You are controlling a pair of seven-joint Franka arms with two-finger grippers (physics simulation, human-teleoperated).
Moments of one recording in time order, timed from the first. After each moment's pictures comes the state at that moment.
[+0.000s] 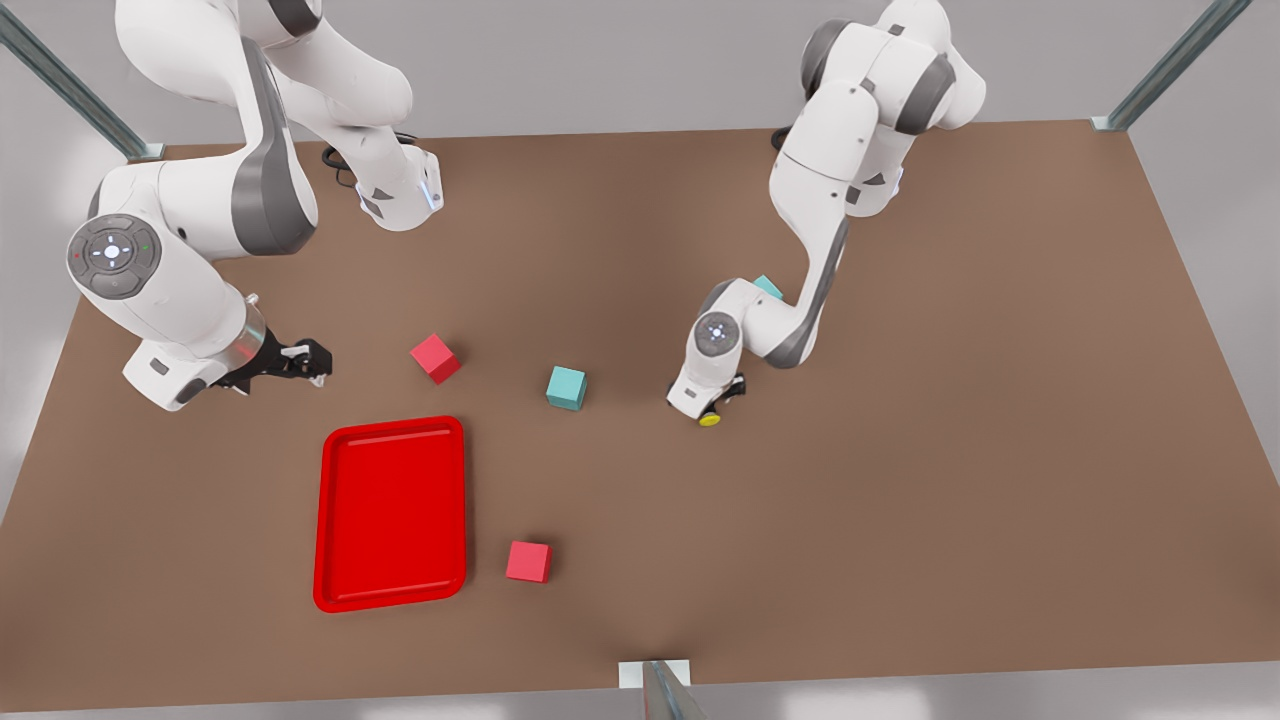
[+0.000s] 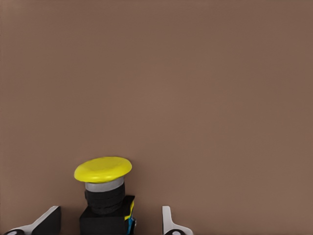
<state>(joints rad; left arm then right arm) -0.75 0.69 0.08 -1.81 -0.06 2.46 -0.74 -0.11 0.22 0.30 -1.39 -0.16 1.55 0.05</state>
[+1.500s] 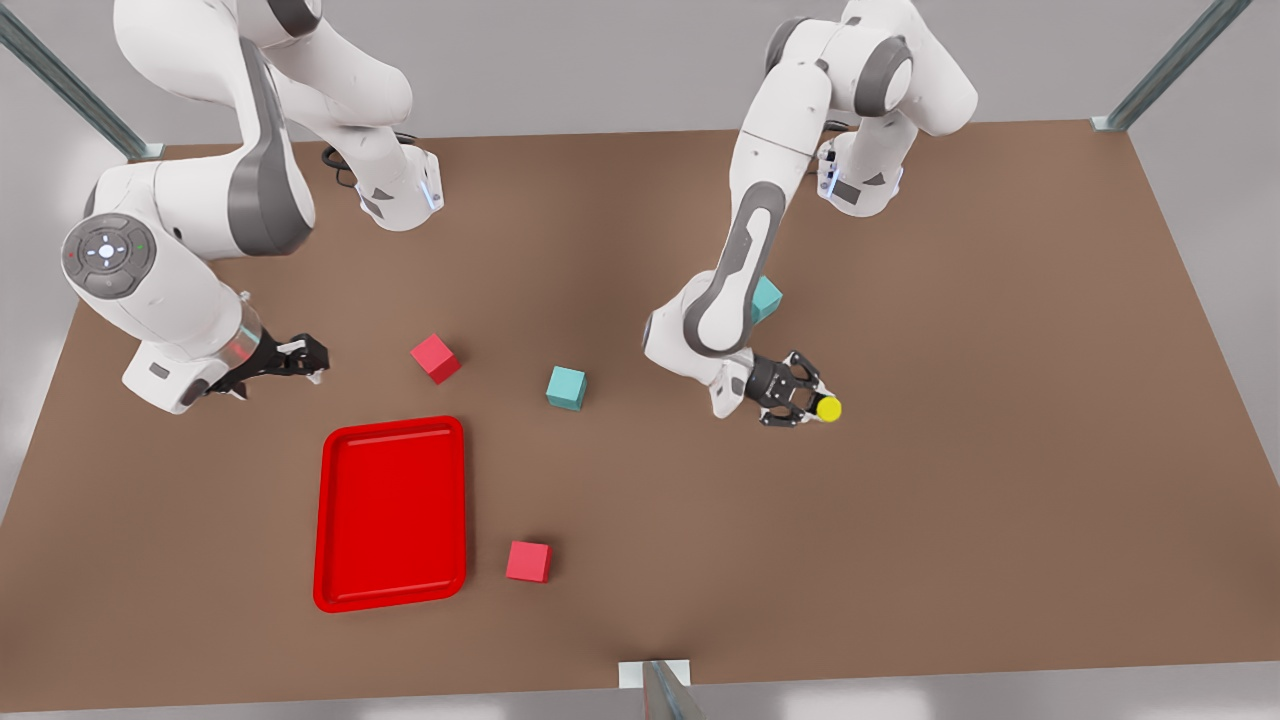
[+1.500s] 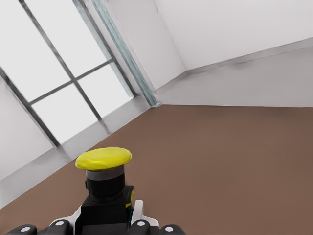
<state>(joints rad) -1.06 0.78 0.40 -1.66 0.90 1.64 -1.91 -0.12 0.22 0.30 -1.39 -0.16 1.55 -0.07</state>
